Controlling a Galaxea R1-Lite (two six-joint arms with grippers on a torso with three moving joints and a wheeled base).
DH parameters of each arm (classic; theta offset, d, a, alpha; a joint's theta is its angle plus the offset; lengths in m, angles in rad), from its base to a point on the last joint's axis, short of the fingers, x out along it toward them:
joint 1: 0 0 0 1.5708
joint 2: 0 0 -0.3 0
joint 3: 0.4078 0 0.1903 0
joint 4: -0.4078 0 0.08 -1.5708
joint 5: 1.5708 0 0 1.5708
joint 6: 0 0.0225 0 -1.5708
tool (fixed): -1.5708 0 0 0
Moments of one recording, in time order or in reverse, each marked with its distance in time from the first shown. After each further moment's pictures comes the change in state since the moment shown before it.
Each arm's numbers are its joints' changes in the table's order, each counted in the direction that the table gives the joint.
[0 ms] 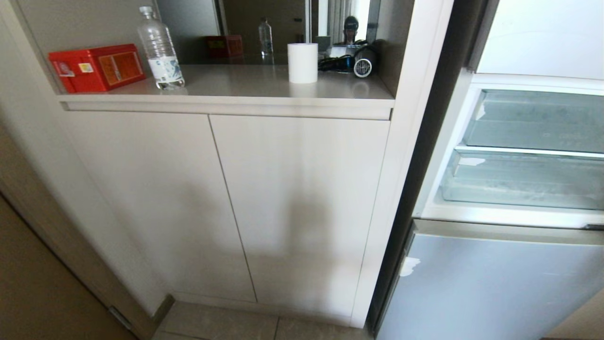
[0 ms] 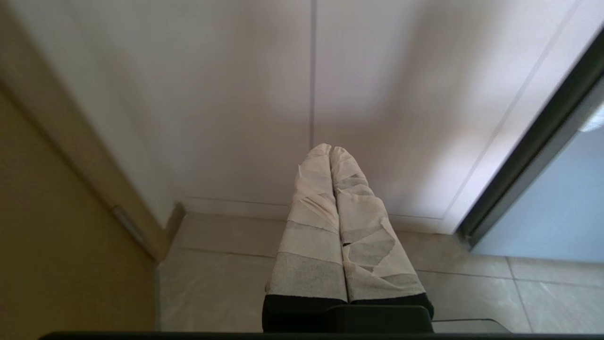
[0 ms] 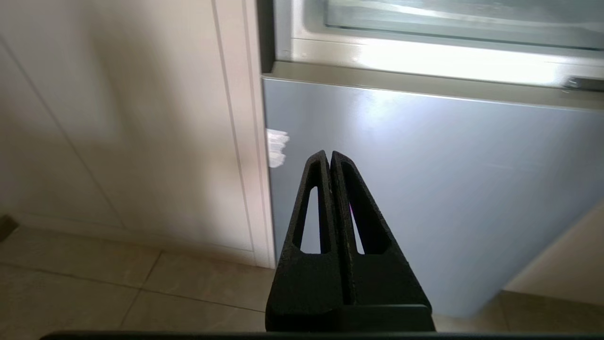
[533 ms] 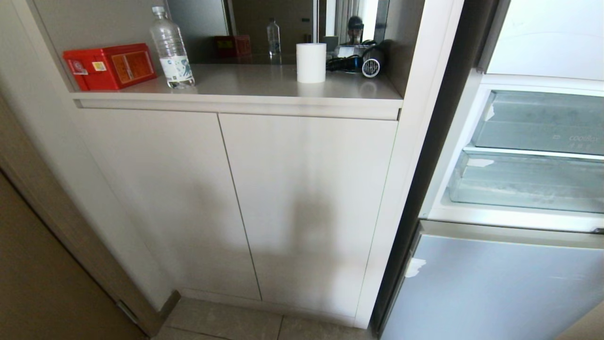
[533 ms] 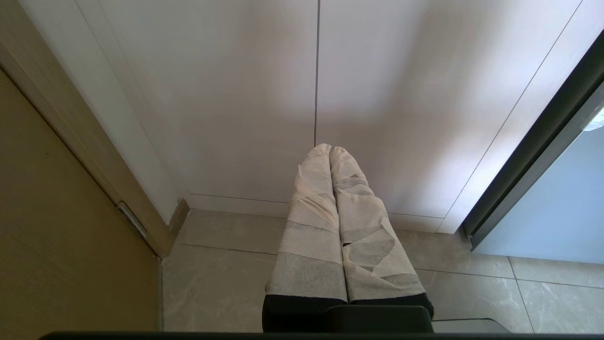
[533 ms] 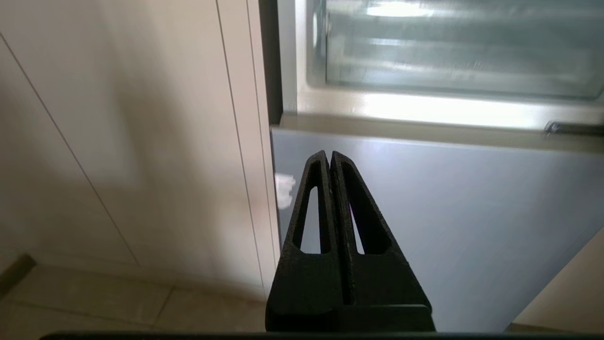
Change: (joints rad) left arm 0.000 0.000 0.000 0.000 0.000 0.000; right arm 0.000 -0.033 0.154 -0.029 -0.009 0.030
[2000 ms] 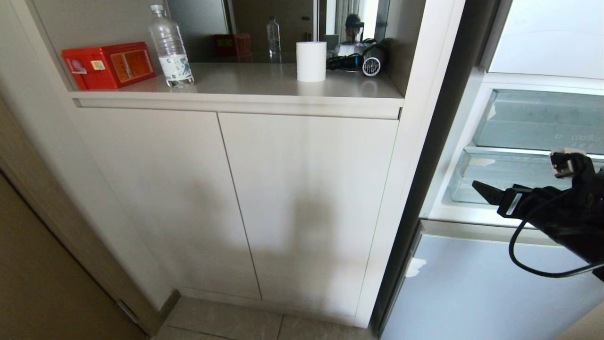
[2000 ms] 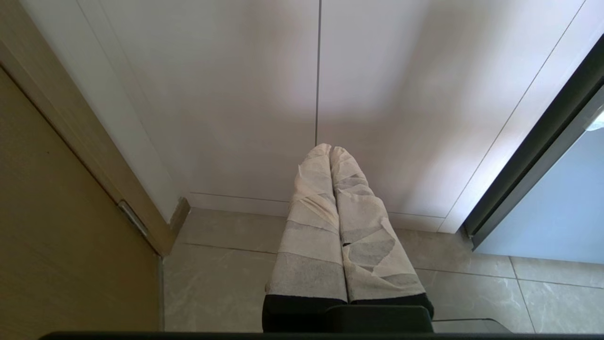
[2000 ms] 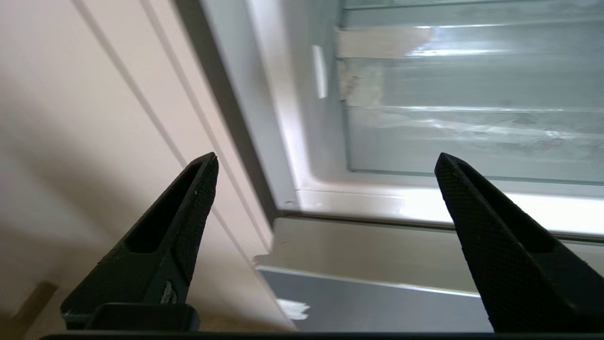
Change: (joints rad) left arm 0.000 0.000 0.000 0.000 0.000 0.000; right arm -0.096 -1.696 0.383 1.146 0.138 0.086
